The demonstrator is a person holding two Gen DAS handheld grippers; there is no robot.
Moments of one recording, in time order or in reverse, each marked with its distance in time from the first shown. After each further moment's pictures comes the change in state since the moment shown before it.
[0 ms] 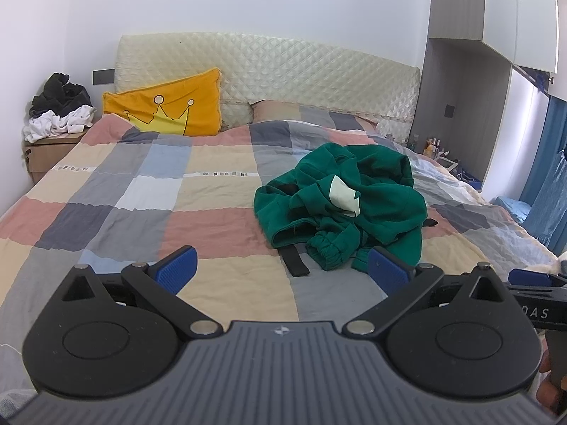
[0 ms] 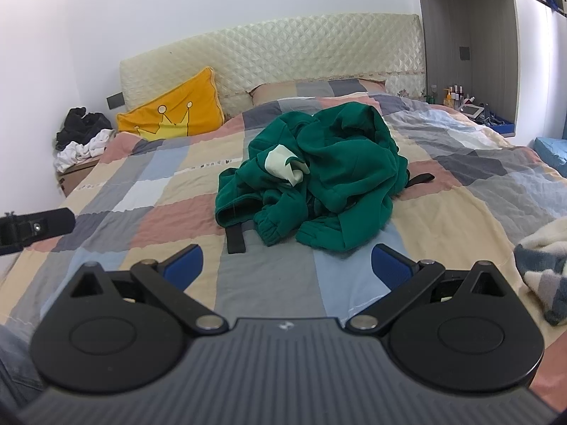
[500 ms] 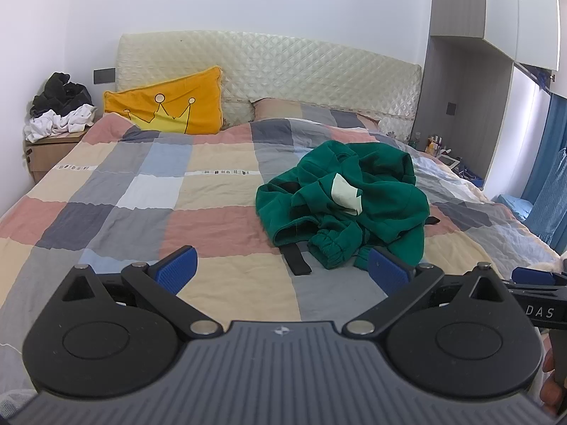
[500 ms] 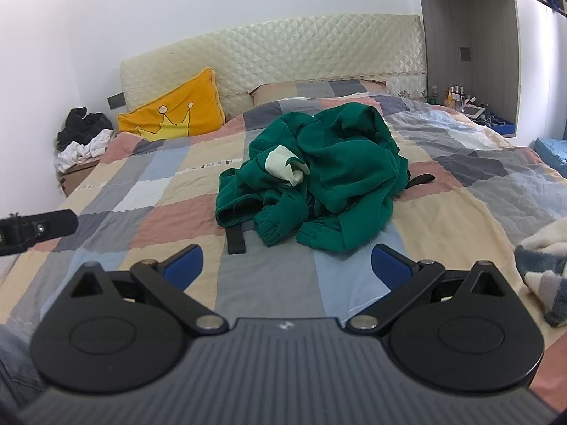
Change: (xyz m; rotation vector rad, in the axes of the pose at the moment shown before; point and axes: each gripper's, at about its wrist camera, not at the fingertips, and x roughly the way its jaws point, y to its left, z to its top) left arm 0.004 -0.001 0.004 0.003 0.012 0.011; right arm 0.001 -0.002 0.000 0.001 0.002 0.005
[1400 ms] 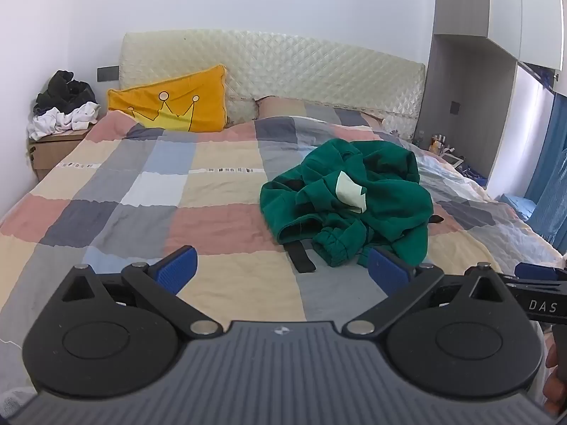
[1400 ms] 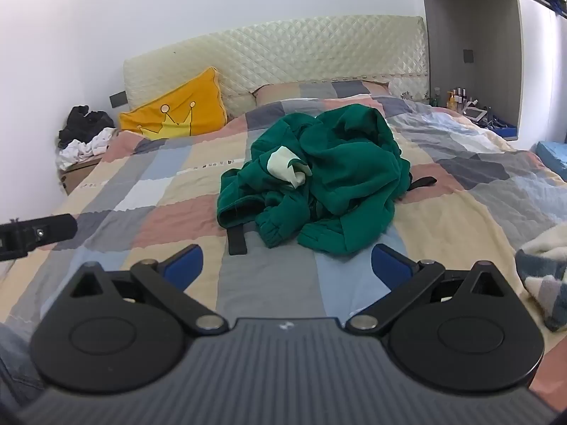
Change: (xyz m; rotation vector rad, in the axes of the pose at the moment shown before) left arm 0.002 0.004 -0.004 0.002 0.007 0.003; right arm 0.000 0.001 0.004 -0.009 0.015 0.001
